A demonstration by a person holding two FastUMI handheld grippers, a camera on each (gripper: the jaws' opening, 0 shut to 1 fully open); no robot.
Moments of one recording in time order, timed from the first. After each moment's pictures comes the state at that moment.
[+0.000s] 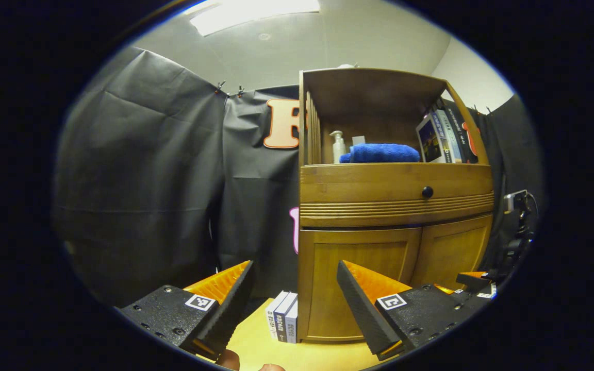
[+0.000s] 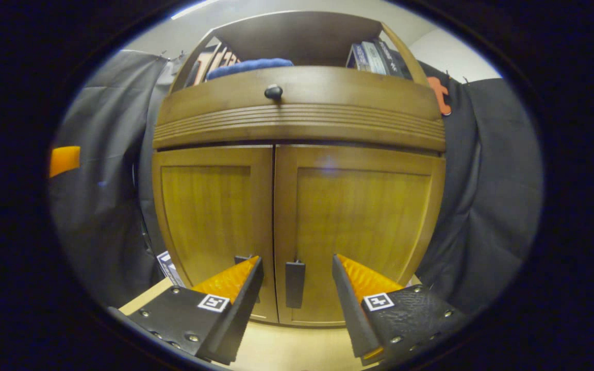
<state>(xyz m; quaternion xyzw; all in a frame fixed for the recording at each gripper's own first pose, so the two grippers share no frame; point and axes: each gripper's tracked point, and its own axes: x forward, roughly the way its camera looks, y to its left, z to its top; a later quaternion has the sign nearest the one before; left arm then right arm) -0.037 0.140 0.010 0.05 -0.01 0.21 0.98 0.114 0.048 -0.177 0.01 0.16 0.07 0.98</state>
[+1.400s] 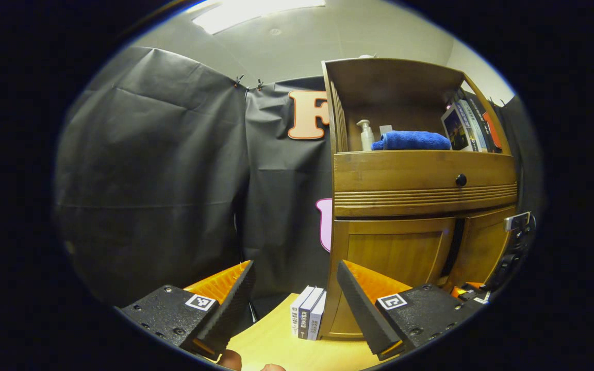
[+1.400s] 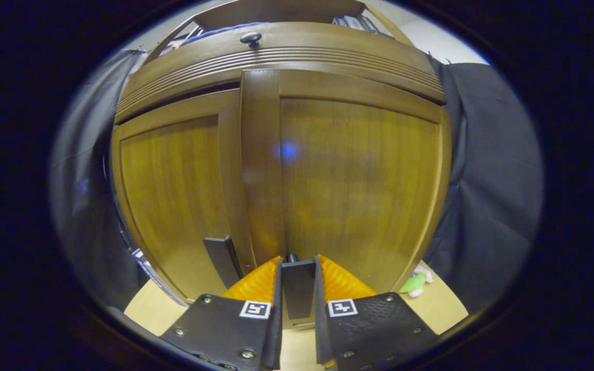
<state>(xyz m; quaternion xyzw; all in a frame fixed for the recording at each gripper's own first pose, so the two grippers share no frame) -0.047 0.181 -0.001 0.05 0.01 0.26 0.96 0.124 0.046 -0.236 0.03 0.21 0.00 0.98</state>
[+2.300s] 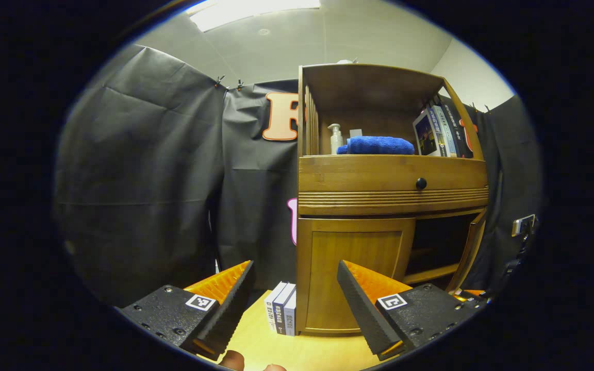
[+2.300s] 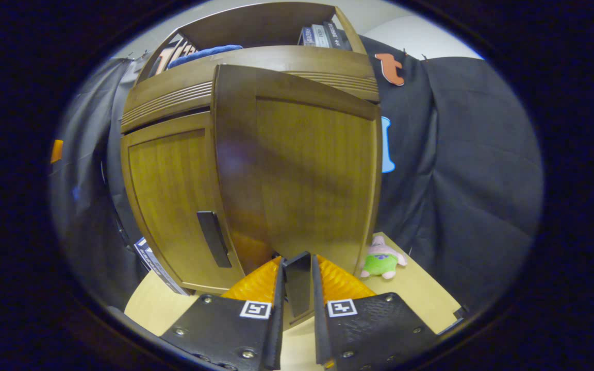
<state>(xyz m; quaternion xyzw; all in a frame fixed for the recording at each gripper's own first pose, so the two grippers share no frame) -0.051 0.119 -0.006 0.04 0.02 0.19 0.98 0.035 -0.017 -0.223 0.05 0.21 -0.05 0.97</state>
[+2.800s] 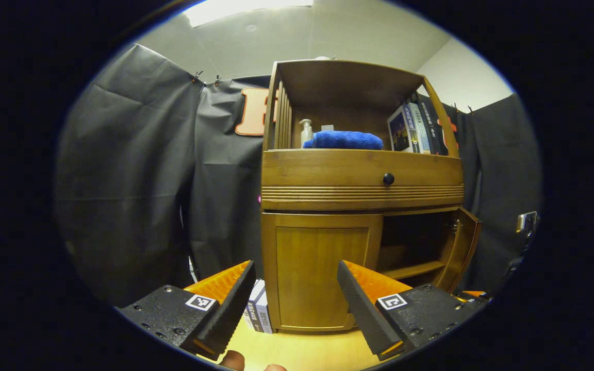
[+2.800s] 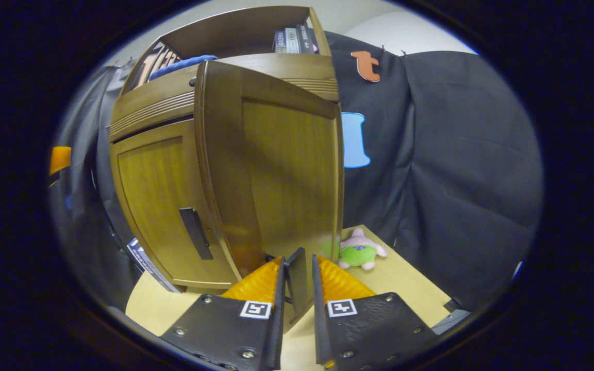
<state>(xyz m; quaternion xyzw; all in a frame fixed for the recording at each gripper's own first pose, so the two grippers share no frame) -0.032 0.071 -0.020 0.03 0.03 0.12 0.99 -0.001 -0.064 -0.216 0.06 0.22 -0.09 0.97</state>
